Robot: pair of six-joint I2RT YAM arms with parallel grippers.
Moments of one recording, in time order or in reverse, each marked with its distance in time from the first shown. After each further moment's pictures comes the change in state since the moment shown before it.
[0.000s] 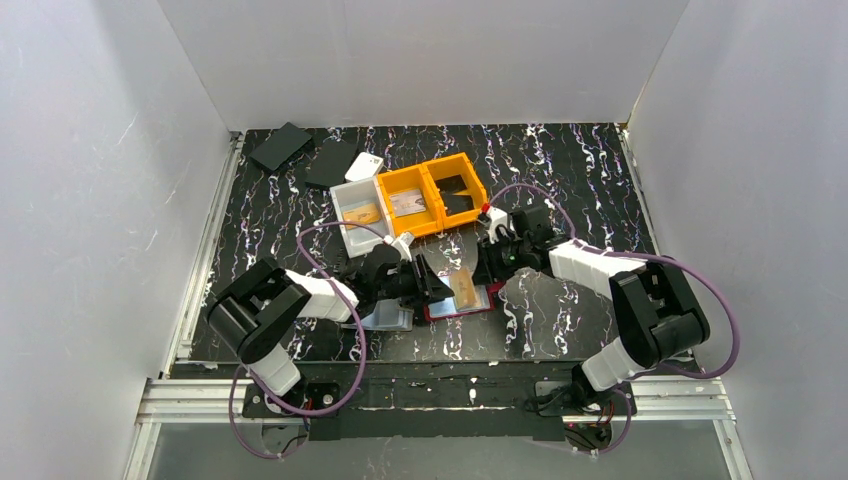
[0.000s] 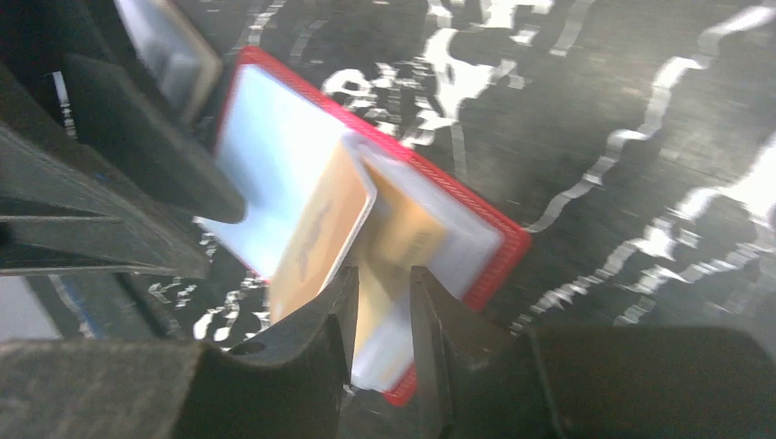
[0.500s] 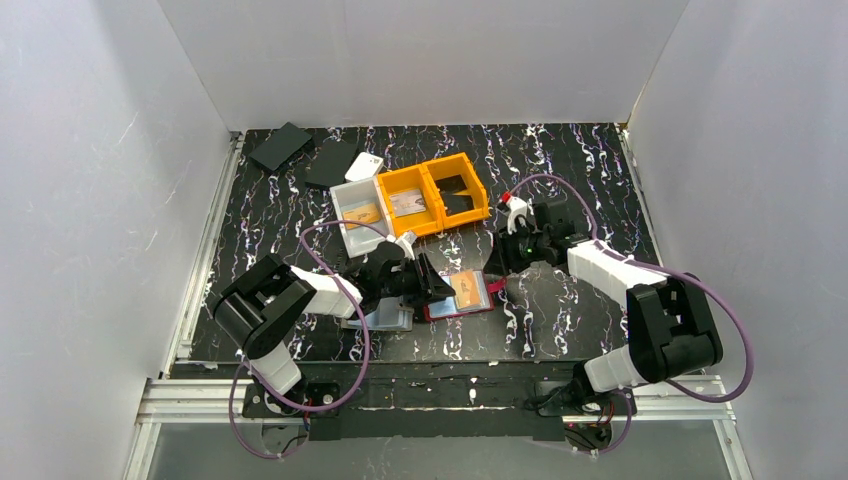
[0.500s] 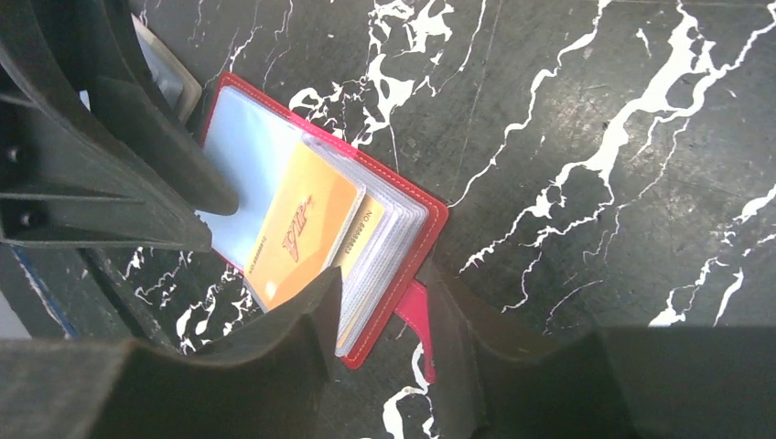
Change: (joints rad) left arm 0.001 0.052 0.043 -0.043 -0.002 -0.001; right arm -0.125 -0.100 0.003 -0.047 -0.003 -0.056
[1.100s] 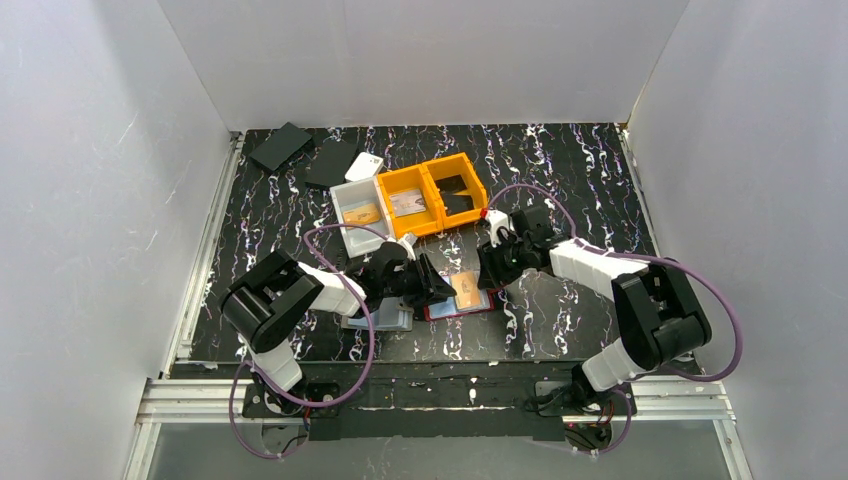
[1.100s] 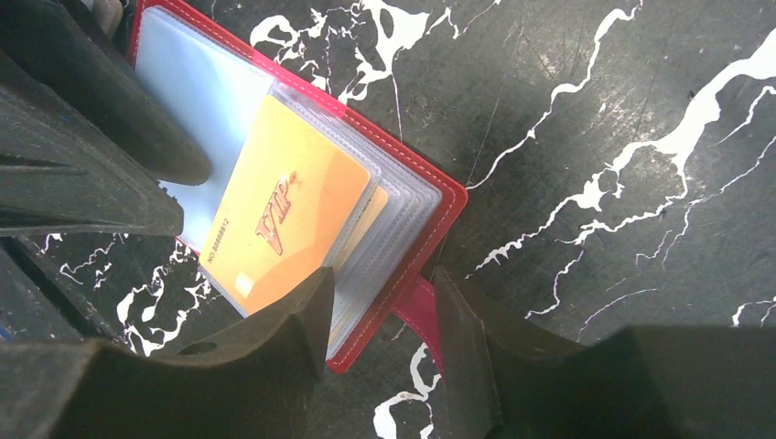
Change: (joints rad) left arm 0.000 0.048 0.019 -0.002 -0.007 -0.043; right arm 0.119 0.079 0.014 -0.063 0.121 -0.077
